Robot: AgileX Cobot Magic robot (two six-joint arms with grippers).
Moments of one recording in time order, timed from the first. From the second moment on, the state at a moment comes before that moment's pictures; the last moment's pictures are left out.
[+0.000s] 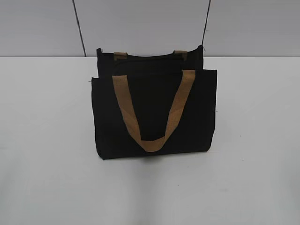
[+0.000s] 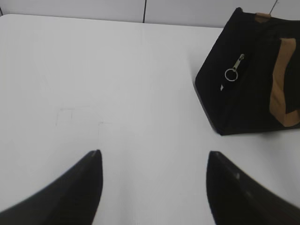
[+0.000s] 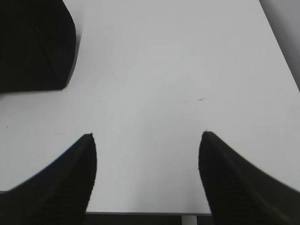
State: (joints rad) left arm -0.10 -0.01 -0.53 -0.10 1.06 0.06; right arm -0.03 -0.01 -0.49 0.07 1.10 -0.08
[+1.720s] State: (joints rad) left arm -0.10 1.25 -0.30 0.36 -0.85 -0.11; right arm -0.03 -0.01 -0.49 0.07 1.10 -0.08
